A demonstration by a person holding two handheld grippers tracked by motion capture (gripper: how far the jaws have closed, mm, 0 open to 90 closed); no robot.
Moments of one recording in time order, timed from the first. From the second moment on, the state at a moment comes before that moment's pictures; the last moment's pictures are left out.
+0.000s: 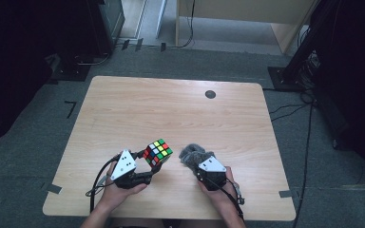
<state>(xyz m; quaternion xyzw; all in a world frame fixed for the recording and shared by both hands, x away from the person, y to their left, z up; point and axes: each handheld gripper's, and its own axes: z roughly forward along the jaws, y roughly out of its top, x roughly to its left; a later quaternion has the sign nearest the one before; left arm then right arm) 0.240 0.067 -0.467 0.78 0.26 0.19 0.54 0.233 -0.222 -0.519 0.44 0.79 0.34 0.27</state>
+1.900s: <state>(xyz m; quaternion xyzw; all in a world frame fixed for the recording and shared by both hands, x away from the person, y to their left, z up) 0.219 0.012 -0.463 0.87 0.21 0.26 0.38 0.173 -0.163 -0.426 0.26 0.81 0.37 0.38</state>
